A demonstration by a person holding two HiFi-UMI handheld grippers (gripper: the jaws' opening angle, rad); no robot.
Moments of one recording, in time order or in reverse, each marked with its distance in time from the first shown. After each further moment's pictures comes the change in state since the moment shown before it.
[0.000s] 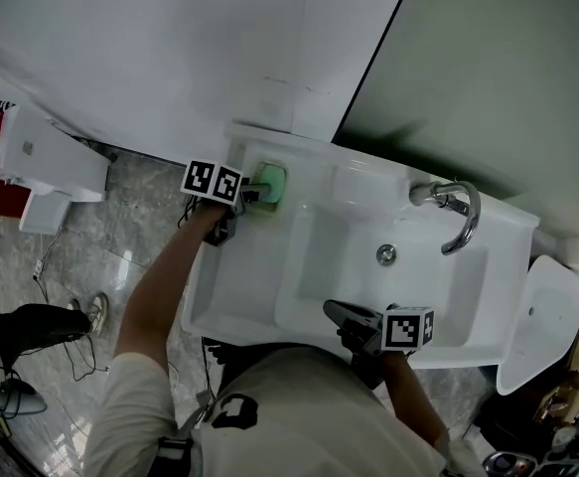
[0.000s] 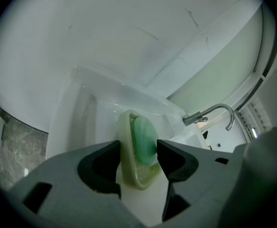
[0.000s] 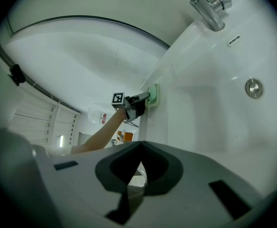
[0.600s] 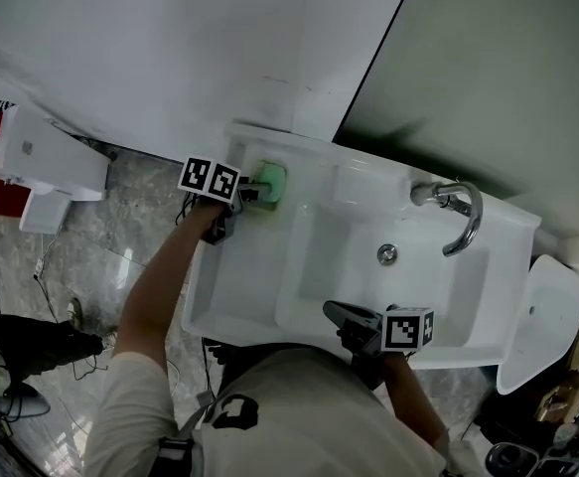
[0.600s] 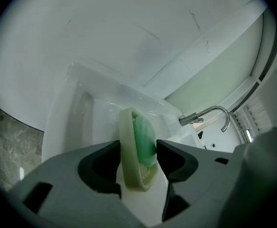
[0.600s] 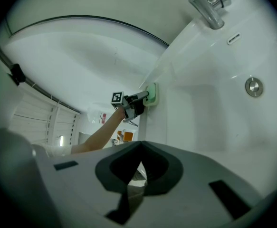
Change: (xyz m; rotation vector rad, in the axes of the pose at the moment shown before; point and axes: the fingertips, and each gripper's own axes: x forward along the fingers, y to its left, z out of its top) left arm 0.001 -0.004 0.001 -0.013 0.014 -0.057; right arm 0.002 -0.002 0.000 0.003 0.006 0.001
